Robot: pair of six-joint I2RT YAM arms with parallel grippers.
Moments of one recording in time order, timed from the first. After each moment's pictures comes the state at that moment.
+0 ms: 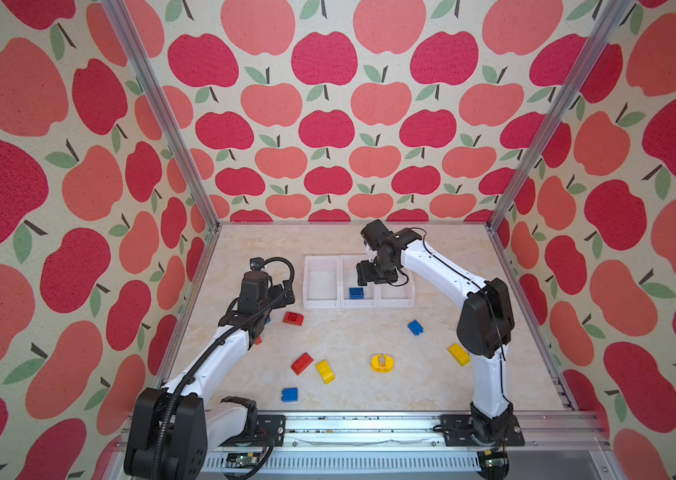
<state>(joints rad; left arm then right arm) -0.19 1.16 0.64 -0.10 -0.06 -0.30 0.67 2.00 1.84 -1.08 -0.07 0.39</state>
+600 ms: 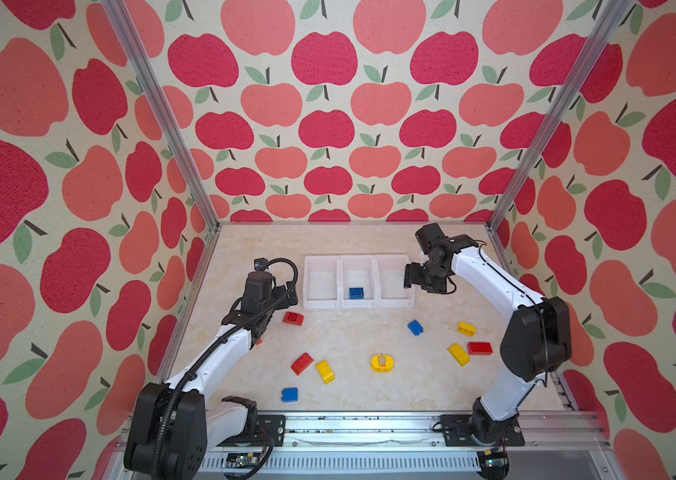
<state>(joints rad) -0.22 1.18 0.64 -0.09 -0.07 -0.30 0.39 1.72 1.47 -1.07 -0.06 0.47</state>
